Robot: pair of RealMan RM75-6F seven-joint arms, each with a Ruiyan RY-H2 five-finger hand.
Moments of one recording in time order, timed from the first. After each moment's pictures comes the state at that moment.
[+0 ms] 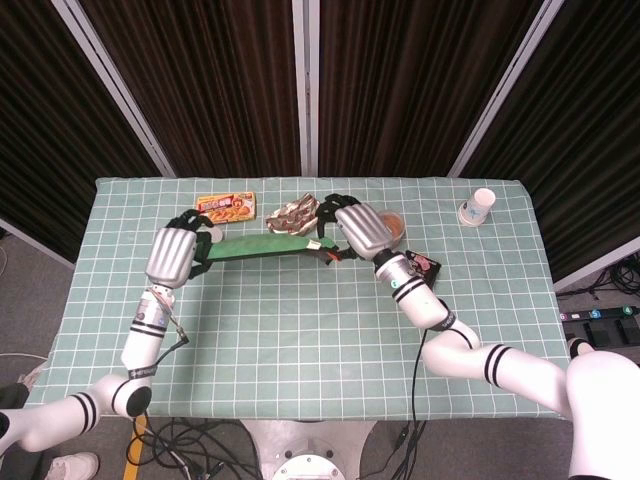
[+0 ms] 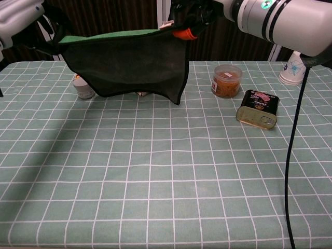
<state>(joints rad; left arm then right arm) -0.64 -1.61 -0.22 -1.29 1.26 1.24 0.15 1.01 -1.58 0.32 -1.26 -1.18 0.80 0.12</state>
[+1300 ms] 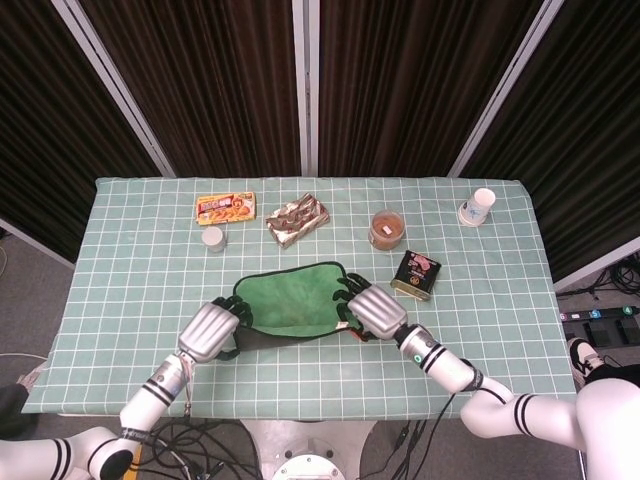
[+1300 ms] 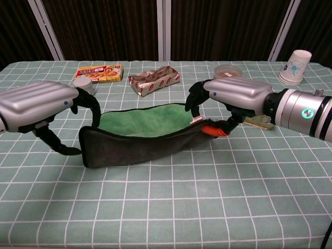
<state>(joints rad) -0.56 -1.52 0.00 -1.61 1.38 1.09 0.37 0.80 -1.60 0.01 -1.31 -1.50 0.92 0.06</state>
